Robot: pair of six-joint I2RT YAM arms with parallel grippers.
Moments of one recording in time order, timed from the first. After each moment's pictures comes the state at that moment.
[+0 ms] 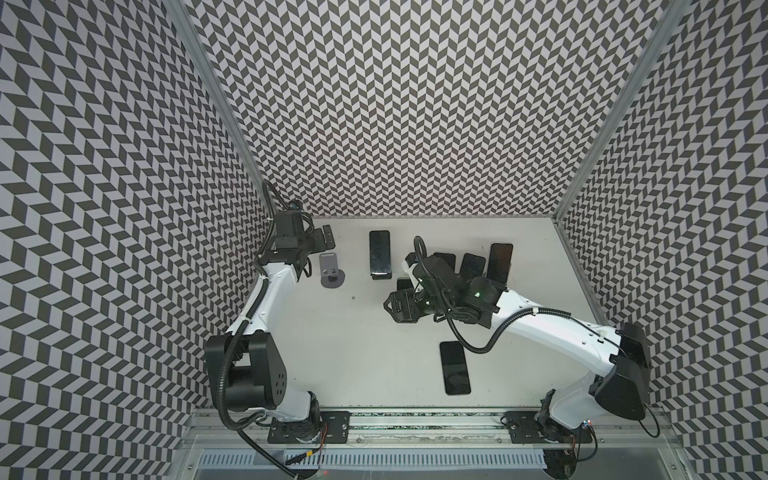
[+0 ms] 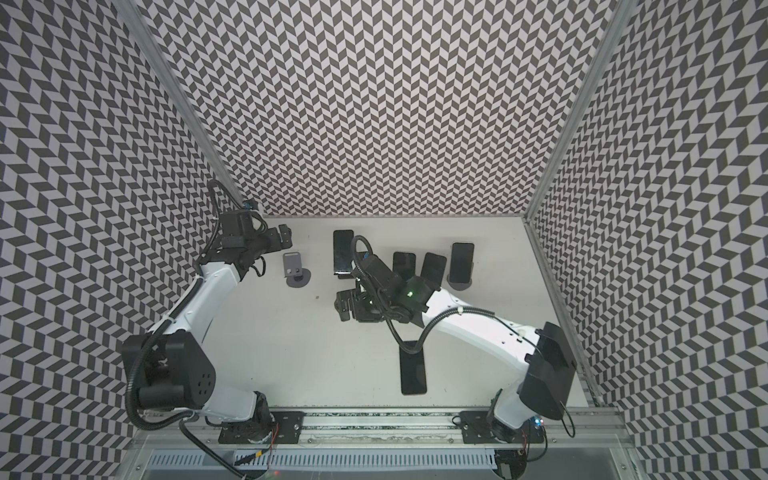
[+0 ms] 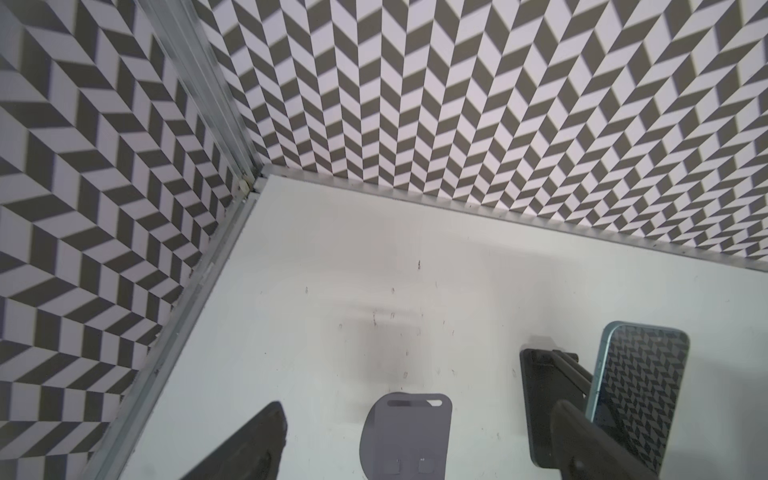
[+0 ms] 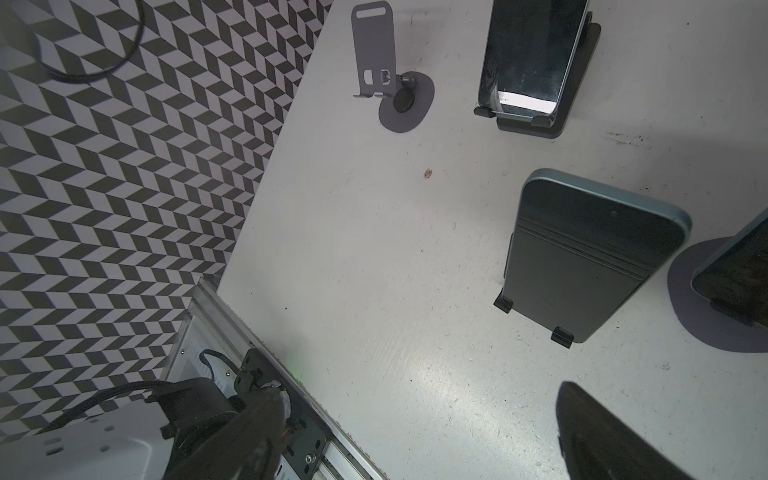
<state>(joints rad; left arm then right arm) 0.05 1.47 1.25 -0.31 0.02 -0.14 0.98 1.55 1.39 -0.61 -0.01 0.65</state>
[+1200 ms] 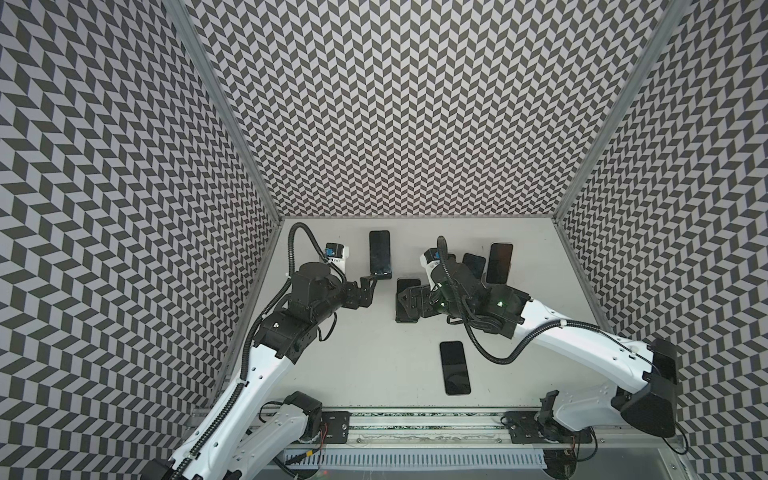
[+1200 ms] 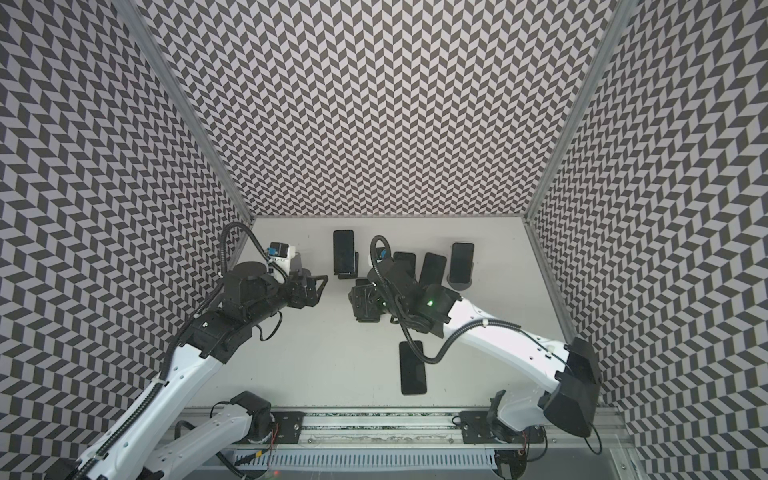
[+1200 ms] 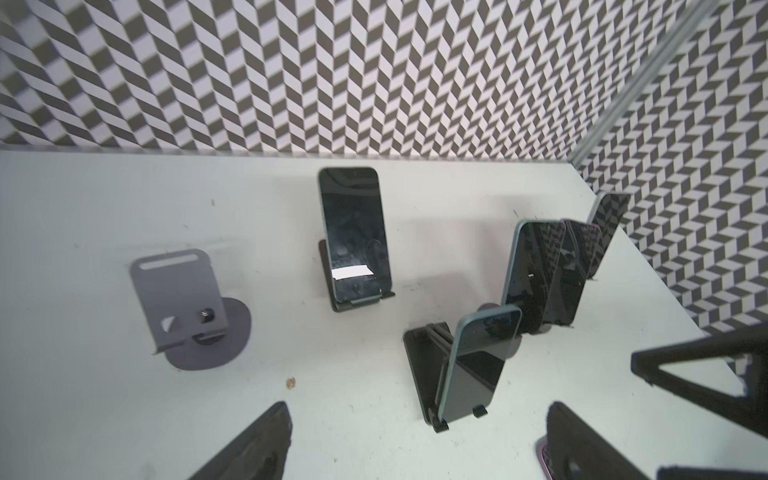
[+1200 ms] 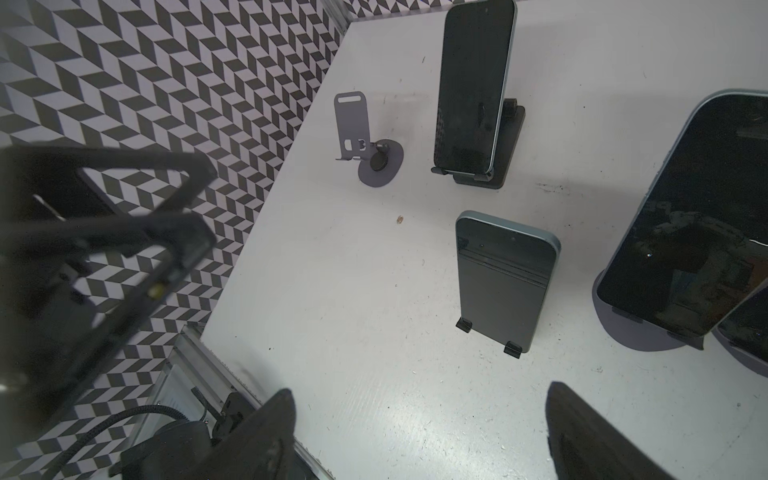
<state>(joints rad) -0.44 0.86 0.88 -0.50 0.08 -0.27 0.98 1.41 1.28 -0.55 0.14 0.66</state>
